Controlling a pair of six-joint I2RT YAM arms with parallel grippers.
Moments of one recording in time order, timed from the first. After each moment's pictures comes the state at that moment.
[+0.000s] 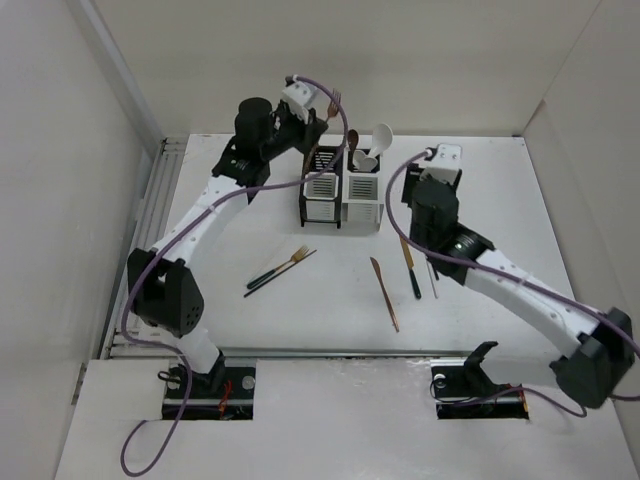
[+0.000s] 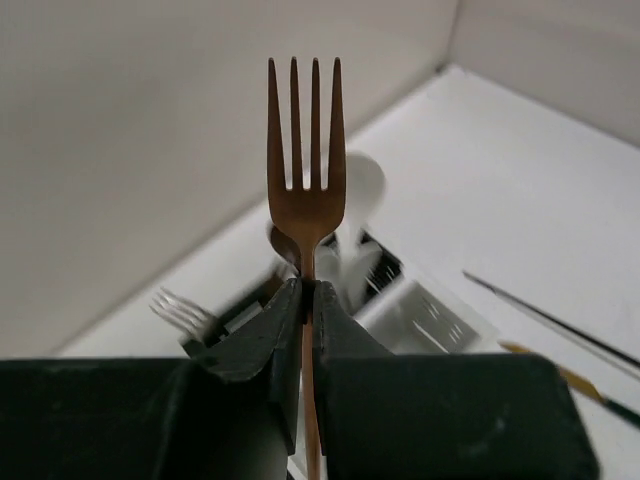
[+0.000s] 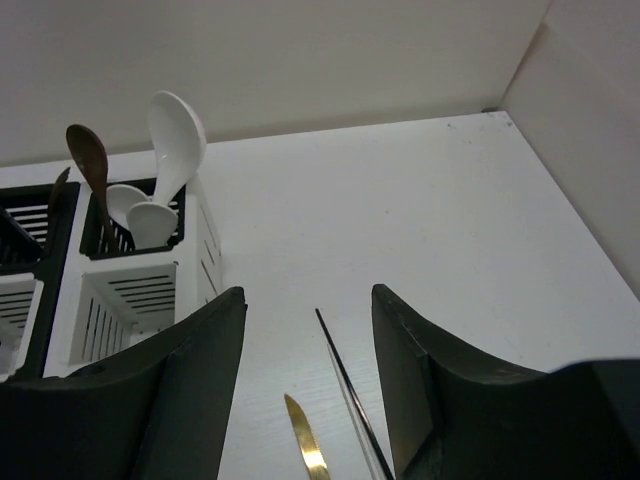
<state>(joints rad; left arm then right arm) -0.44 1.63 1.54 -0.04 0.38 0.07 0.71 1.14 0.98 0.04 0.94 0.08</state>
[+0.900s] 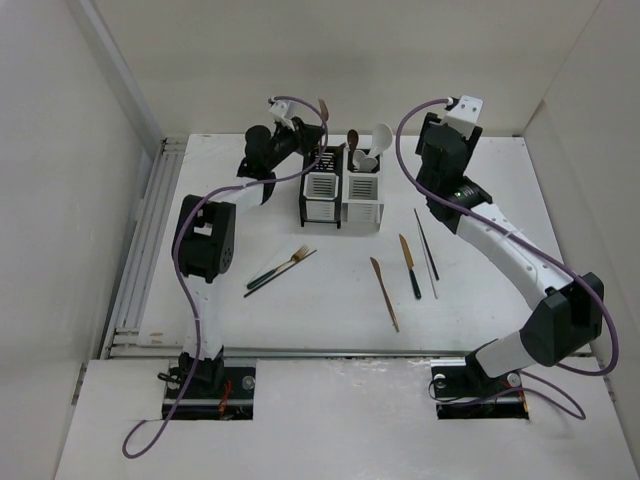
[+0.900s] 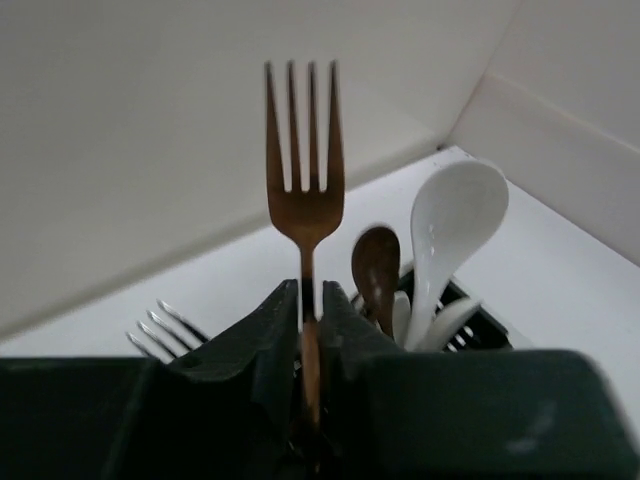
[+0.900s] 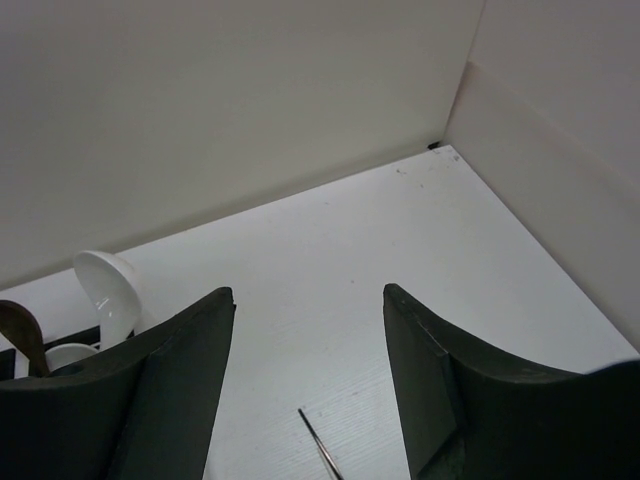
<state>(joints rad) -0.28 2.17 1.57 0.78 0.49 -0.35 0.47 1.47 1.33 0.05 0.90 0.10</state>
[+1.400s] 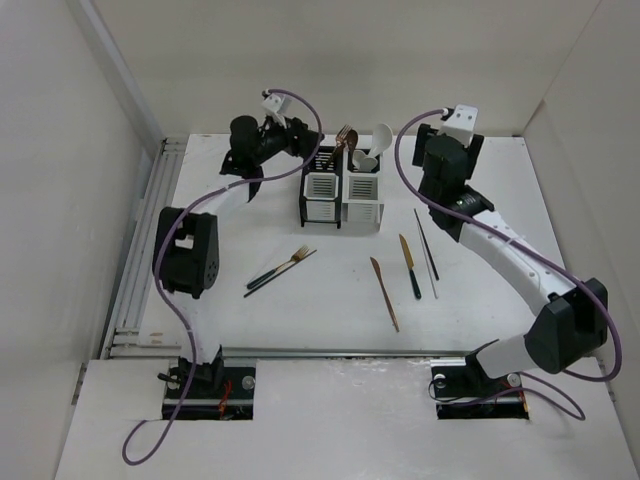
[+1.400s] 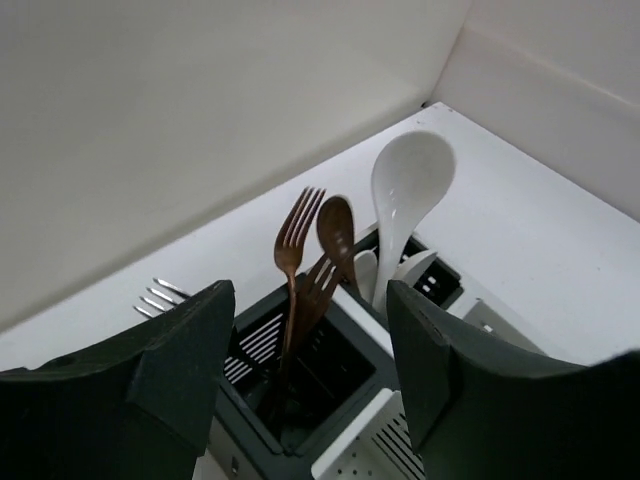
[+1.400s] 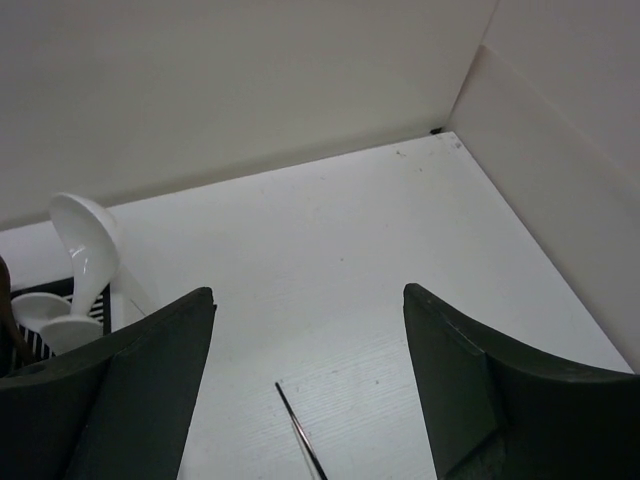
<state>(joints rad) -0.24 2.01 1.47 0.60 0.59 -0.27 0.46 1.43 1.25 0.05 0.86 0.05</state>
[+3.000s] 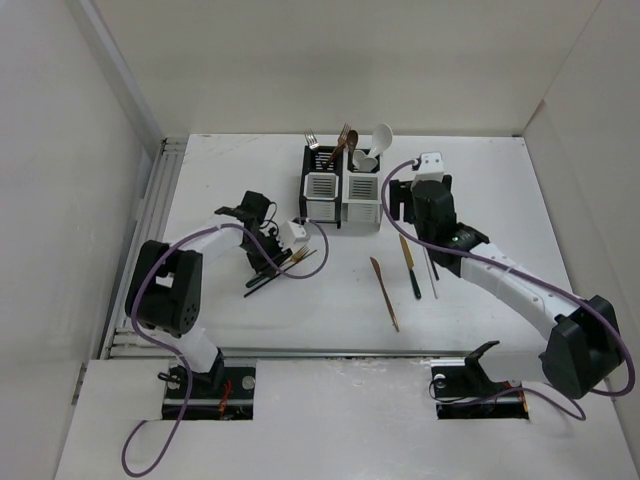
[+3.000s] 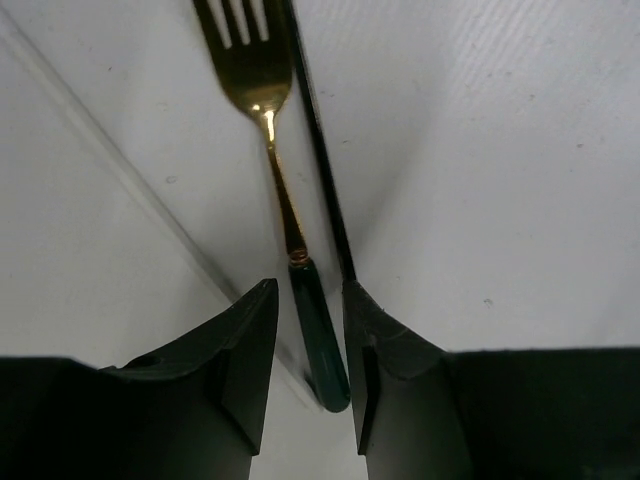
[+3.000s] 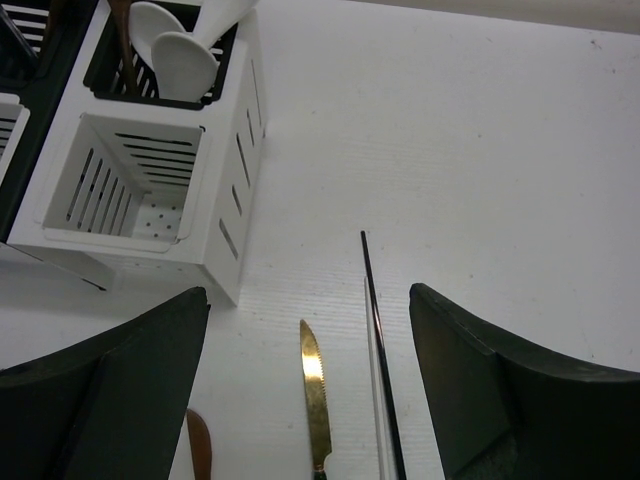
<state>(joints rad) -0.31 1.66 1.01 -0.68 0.36 0.78 0.55 1.28 0.93 -0.02 0.52 0.11</state>
